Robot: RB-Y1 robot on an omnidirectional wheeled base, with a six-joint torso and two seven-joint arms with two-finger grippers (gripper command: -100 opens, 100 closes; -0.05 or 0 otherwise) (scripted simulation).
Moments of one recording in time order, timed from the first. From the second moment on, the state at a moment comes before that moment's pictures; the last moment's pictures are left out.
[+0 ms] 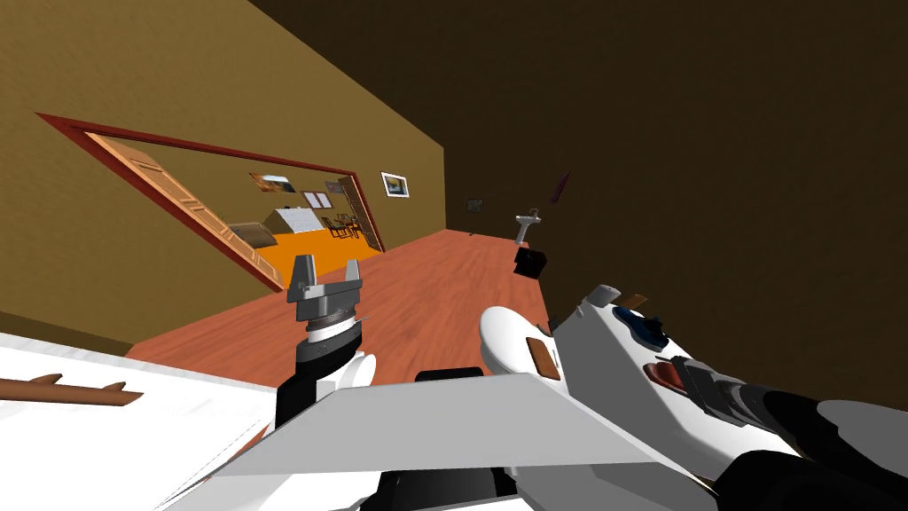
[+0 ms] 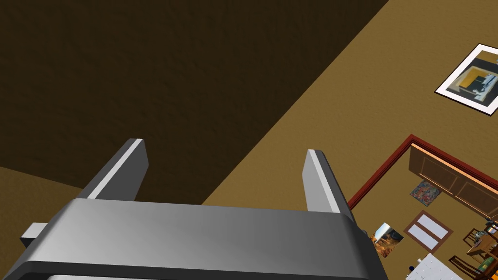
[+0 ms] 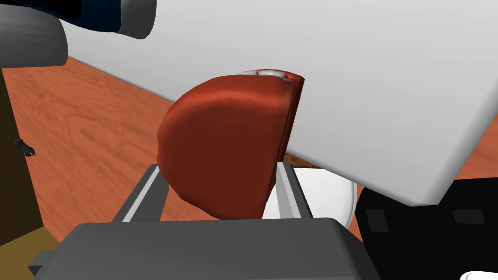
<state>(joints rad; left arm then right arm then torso) 0.53 -0.03 -0.06 -2.38 0.06 -0.62 -0.01 1.02 -1.40 -0.19 -1.27 0.84 -0.29 0.79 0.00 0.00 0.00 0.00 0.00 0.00</state>
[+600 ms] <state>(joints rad) 0.53 -0.03 -0.06 -2.38 0.06 -0.62 -0.01 1.12 -1.51 -0.19 -1.41 0.80 -0.19 0.70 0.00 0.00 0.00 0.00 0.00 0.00</state>
